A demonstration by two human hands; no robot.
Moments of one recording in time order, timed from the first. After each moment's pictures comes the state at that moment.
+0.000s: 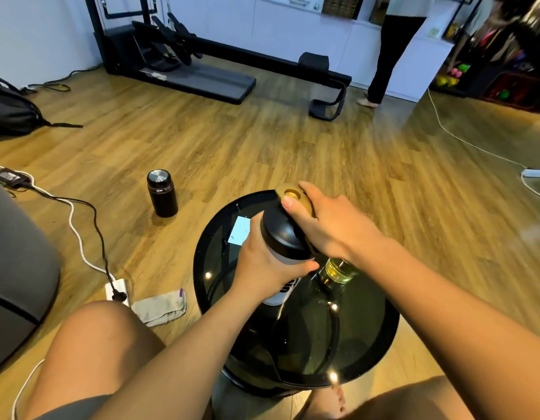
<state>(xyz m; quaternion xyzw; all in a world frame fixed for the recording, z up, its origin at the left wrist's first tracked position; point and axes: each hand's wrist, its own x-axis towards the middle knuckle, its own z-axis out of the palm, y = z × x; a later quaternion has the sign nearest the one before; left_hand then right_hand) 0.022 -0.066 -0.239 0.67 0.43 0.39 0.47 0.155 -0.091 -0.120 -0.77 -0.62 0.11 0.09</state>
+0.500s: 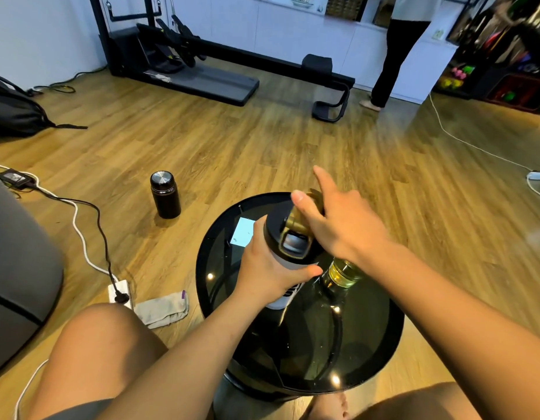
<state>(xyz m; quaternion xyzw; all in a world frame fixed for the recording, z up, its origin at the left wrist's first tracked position) 0.022 -0.063 -0.245 0.68 0.43 0.38 0.46 0.158 -0.090 -0.123 -0.77 -0.62 0.04 0.14</state>
